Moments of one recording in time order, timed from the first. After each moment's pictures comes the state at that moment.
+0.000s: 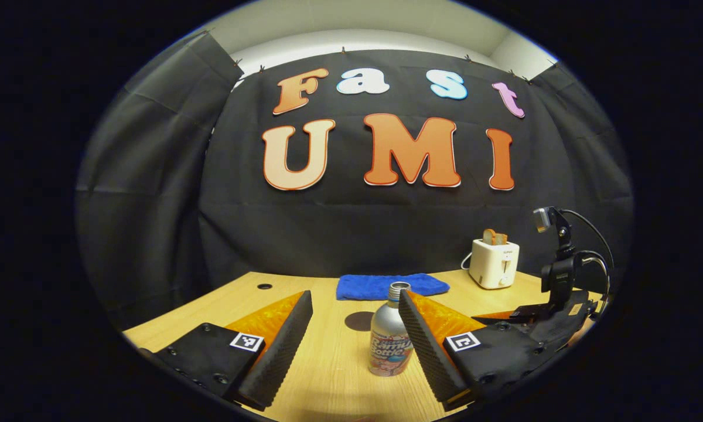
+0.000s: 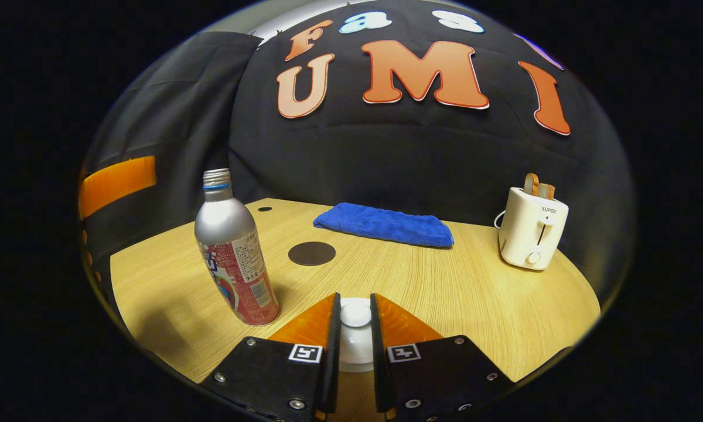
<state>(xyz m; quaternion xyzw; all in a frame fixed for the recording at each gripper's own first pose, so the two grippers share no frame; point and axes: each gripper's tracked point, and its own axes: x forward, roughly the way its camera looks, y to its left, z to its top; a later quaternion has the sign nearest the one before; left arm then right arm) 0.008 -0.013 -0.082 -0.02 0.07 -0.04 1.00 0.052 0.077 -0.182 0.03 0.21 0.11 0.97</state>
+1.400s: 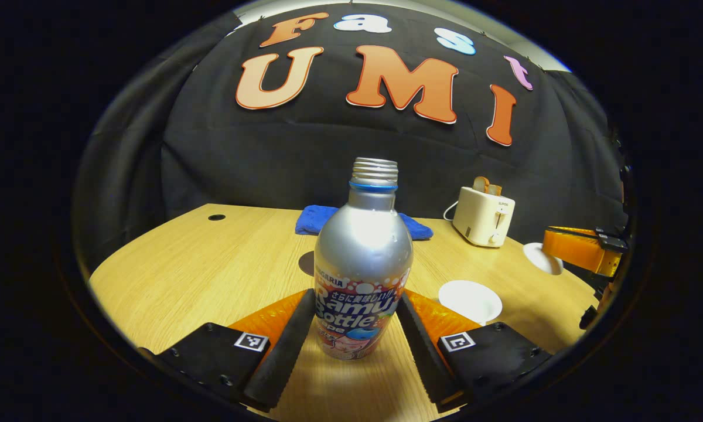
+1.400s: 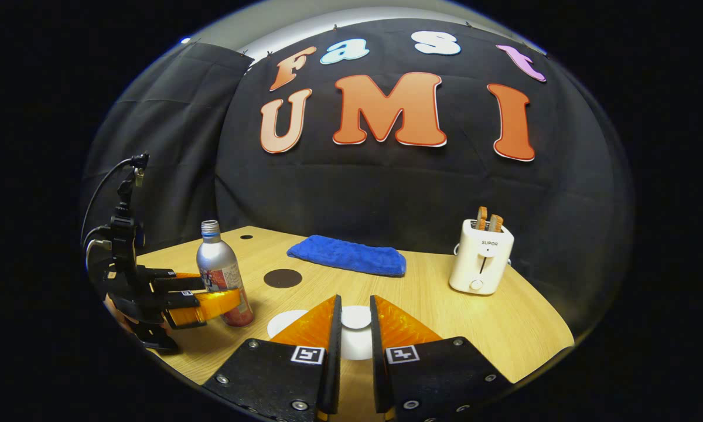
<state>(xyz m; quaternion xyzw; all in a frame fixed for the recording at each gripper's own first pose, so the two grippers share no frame) 0.051 -0.058 -0.208 -0.05 0.22 -0.09 0.97 0.020 -0.014 -0.119 0.03 0.14 0.05 0.99</state>
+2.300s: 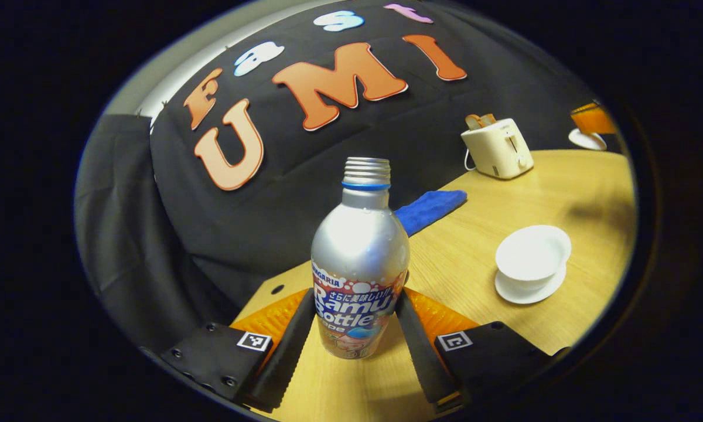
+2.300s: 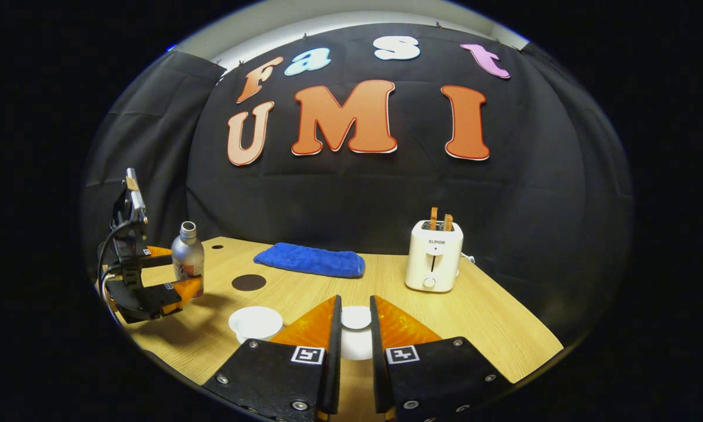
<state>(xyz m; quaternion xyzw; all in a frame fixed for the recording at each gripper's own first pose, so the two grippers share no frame) 0.070 -0.030 -0.173 0.28 0.15 -0.05 0.94 -0.001 -0.082 -0.116 0.05 0.13 -0.02 0.99</state>
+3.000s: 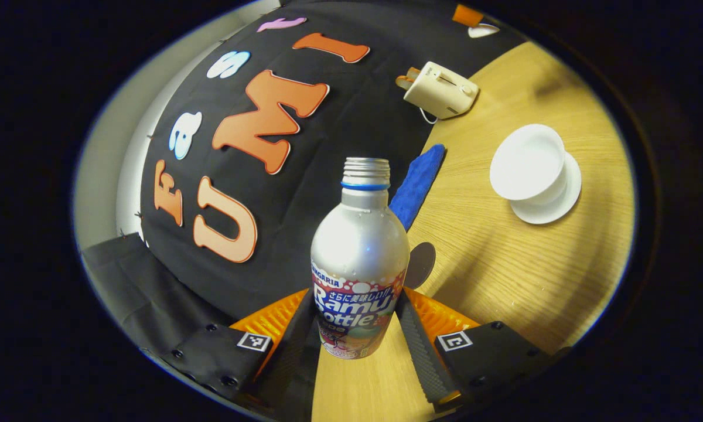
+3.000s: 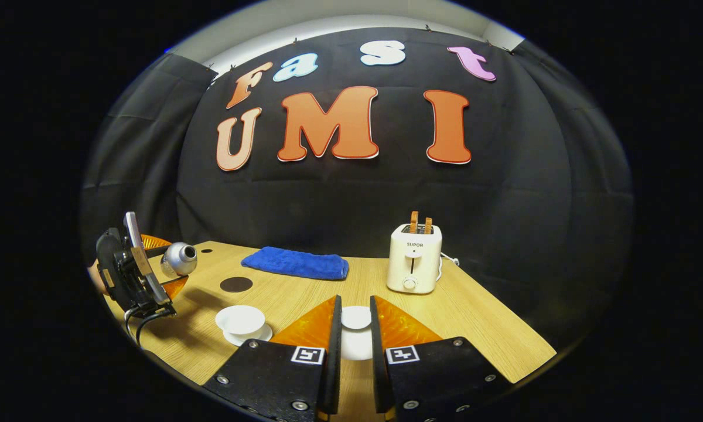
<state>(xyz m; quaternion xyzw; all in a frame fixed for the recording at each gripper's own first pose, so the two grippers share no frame) 0.079 -0.026 -0.166 0.53 0.11 -0.07 0.84 -0.016 -0.106 -0.110 0.05 0.12 -0.04 0.99</state>
